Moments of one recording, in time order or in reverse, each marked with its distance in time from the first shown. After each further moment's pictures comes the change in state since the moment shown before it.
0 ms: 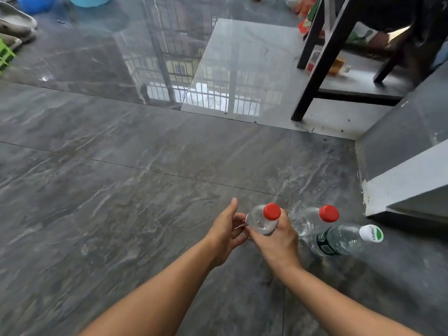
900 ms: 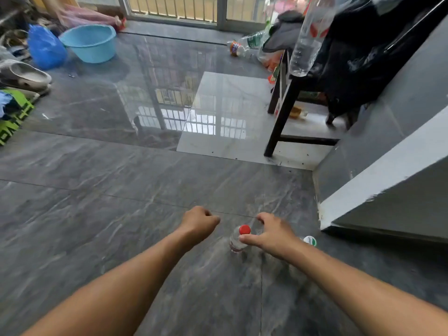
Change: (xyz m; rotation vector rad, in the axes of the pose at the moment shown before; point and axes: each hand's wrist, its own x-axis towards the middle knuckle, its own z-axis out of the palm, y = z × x) left_hand -0.147 0.118 0.039 1.132 0.343 0.326; right_hand -0.007 -0.130 -0.152 -0.391 -0.486 0.006
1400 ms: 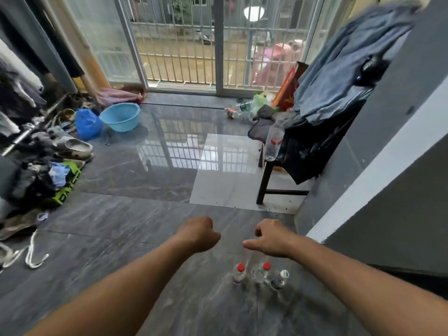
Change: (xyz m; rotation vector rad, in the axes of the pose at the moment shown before) left_hand -0.204 0.197 -0.208 0.535 0.005 0.200; right_hand -0.186 -0.170 -0.246 -0.182 -0.080 -0.087
